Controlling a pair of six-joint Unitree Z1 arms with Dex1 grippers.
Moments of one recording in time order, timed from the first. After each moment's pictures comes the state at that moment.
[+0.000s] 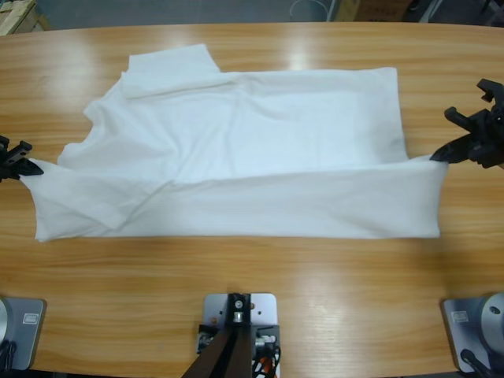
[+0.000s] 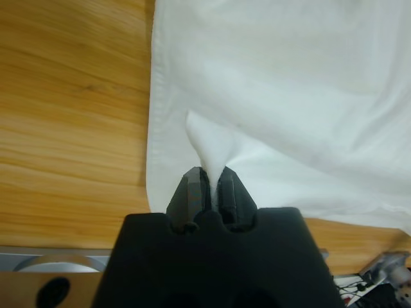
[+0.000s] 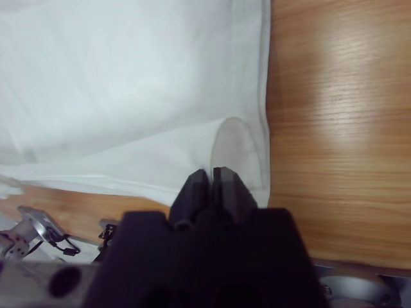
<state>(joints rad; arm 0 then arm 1) -0.16 1.51 -0.93 0.81 -0.16 -0.61 0.06 1.58 -0.99 0.84 0.37 0.33</state>
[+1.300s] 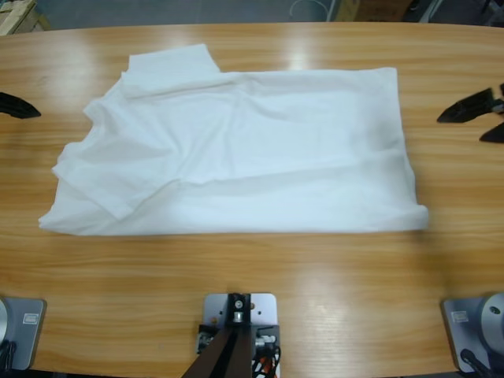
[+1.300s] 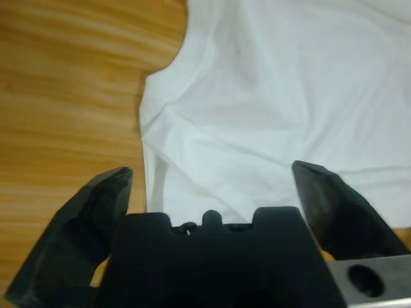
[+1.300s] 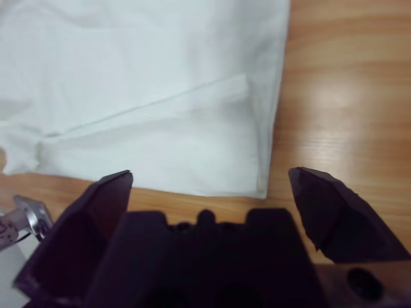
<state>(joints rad) -0.21 1.40 -1.05 0.79 -0.11 -0.46 0.06 1.41 -1.12 0.93 0.39 0.19</state>
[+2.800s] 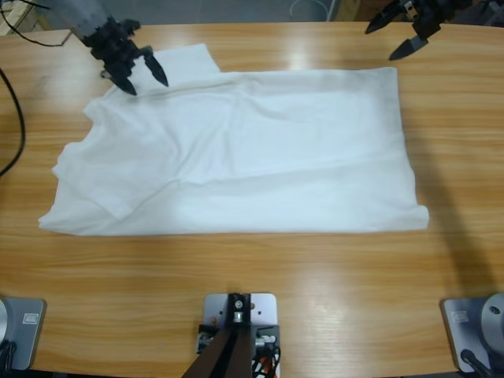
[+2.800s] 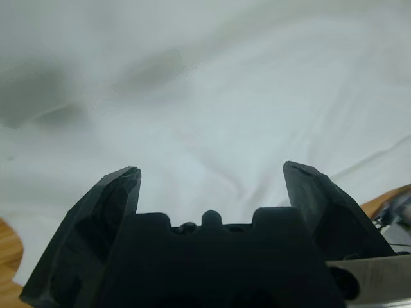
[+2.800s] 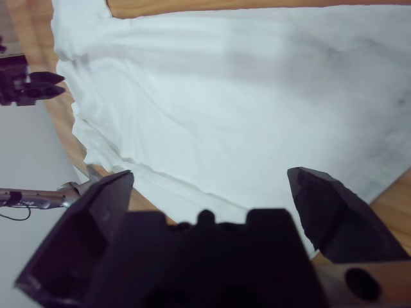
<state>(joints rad) -0.31 2.37 -2.13 1.32 -0.34 -0.22 -0.01 2.29 -2.14 1.38 0.71 -0.07</state>
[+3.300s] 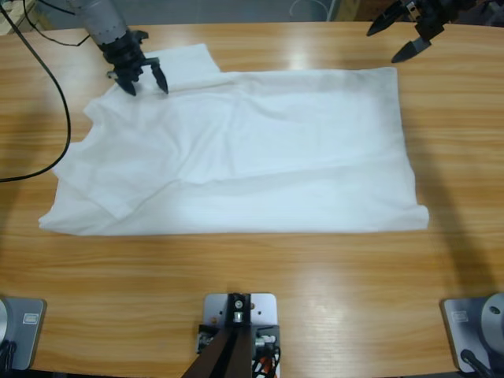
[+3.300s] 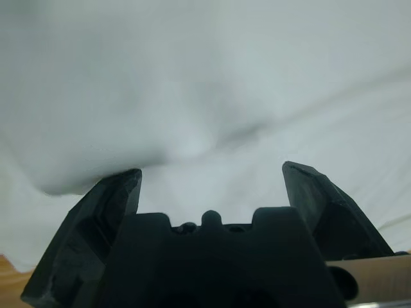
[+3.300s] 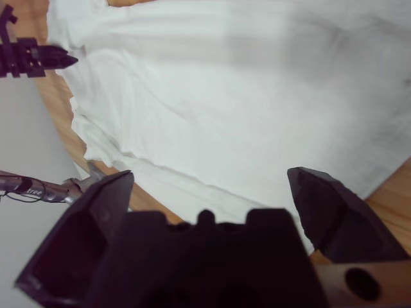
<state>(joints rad) -0.32 2.56 -2.46 1.49 -0.17 -0.22 -0.01 2.28 -2.13 1.42 0.70 -0.07</state>
